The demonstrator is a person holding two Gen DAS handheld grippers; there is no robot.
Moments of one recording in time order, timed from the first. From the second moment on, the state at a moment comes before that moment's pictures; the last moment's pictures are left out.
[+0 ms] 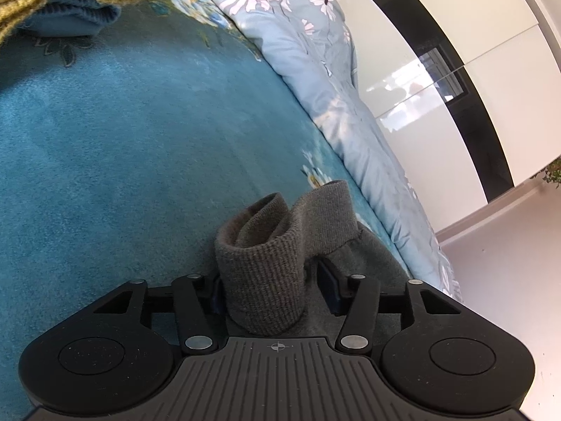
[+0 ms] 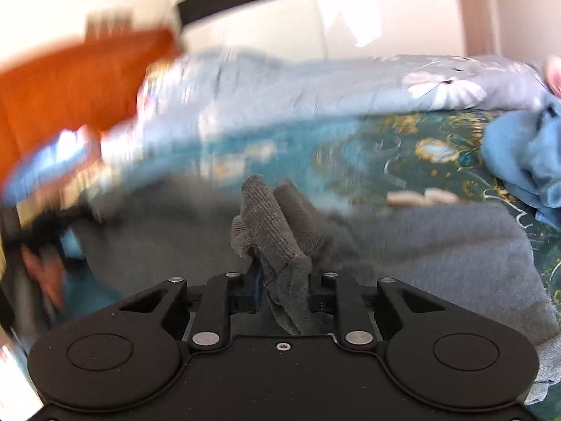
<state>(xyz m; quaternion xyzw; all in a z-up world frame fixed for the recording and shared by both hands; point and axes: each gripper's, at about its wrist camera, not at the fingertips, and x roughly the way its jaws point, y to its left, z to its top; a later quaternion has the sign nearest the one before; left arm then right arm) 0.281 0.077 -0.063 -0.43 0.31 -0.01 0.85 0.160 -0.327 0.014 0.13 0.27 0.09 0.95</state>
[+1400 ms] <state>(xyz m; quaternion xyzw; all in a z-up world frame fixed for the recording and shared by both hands) 0.229 -0.246 0.054 -0.14 0.28 -0.33 0.89 0.057 -0.444 0.002 0.21 0.25 0.00 0.95</state>
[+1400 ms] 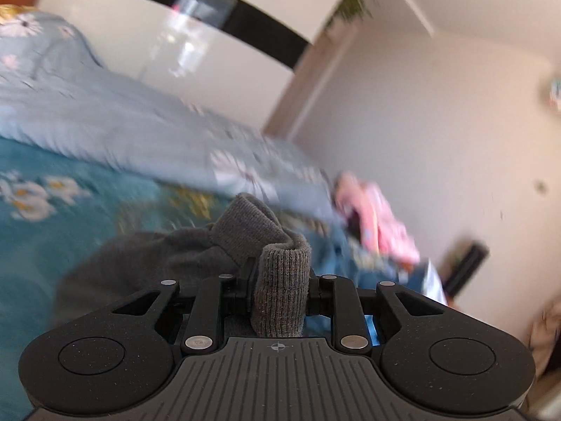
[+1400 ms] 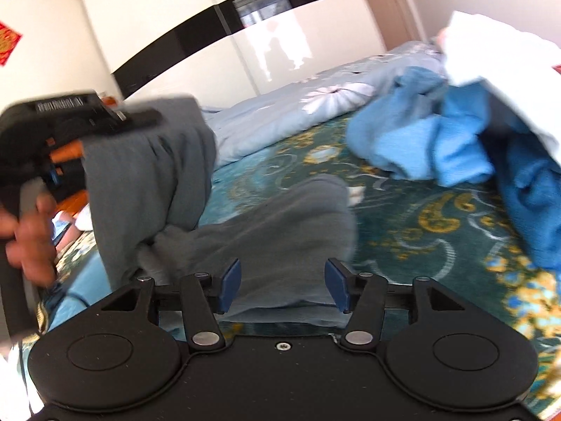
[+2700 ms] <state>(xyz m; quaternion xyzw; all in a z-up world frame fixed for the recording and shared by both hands) 0.175 -0.037 0.036 -0.28 0.33 -0.14 0.89 0.144 -0.442 -0.011 0.37 0.25 0.05 0.89</state>
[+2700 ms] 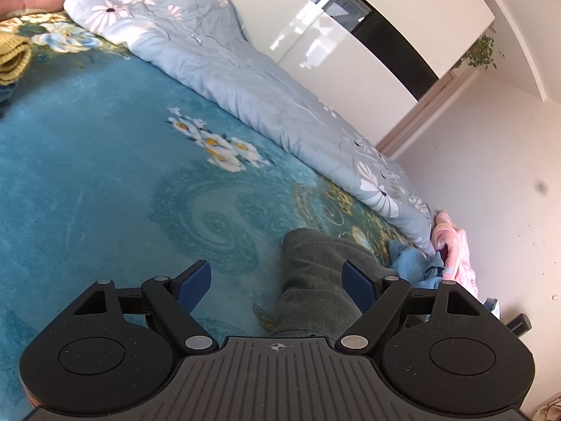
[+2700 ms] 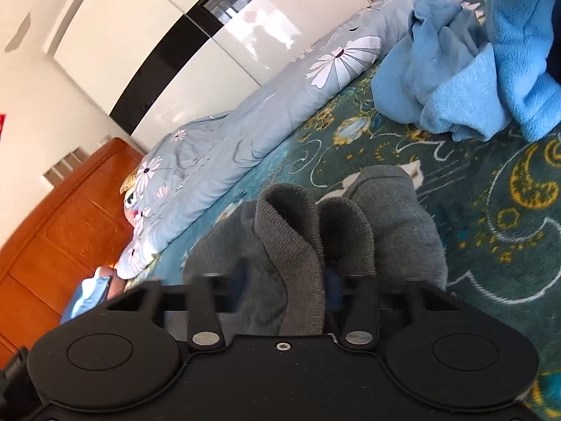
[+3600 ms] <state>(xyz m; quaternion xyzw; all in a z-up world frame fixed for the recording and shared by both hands) 0.195 -0.076 0.018 -0.22 0.37 -0.18 0.88 0.122 -0.483 -0.015 0.32 0.25 -0.02 0.91</state>
